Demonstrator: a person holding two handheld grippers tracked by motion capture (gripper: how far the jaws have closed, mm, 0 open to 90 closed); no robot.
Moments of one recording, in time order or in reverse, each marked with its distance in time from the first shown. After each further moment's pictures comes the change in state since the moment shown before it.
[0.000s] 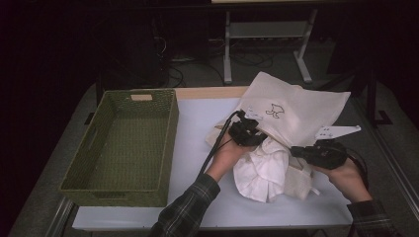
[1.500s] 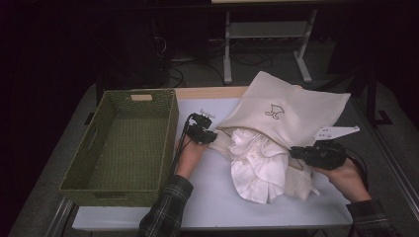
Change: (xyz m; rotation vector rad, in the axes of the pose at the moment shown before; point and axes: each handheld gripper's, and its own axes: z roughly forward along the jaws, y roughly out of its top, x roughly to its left) left arm 0.094 -0.074 -0.035 0.181 0.292 -0.235; right arm 0.000 -0.002 0.000 0.004 -0.006 0.000
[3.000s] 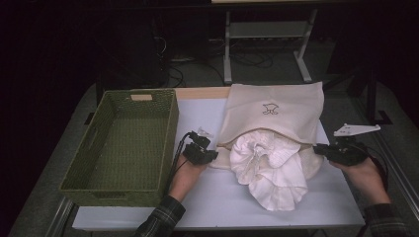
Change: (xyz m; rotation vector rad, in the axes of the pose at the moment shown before) left arm -0.042 -0.048 -0.044 -0.011 -0.125 0.007; right arm -0.054 -0.029 -0.018 0.071 -0.196 0.096
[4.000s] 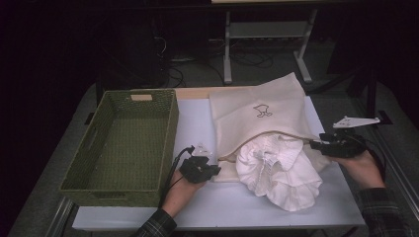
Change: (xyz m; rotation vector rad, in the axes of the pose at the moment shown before) left arm -0.019 -0.034 -0.017 -0.059 -0.122 0.103; right arm -0.002 0.013 -0.002 -0.032 -0.036 0.034
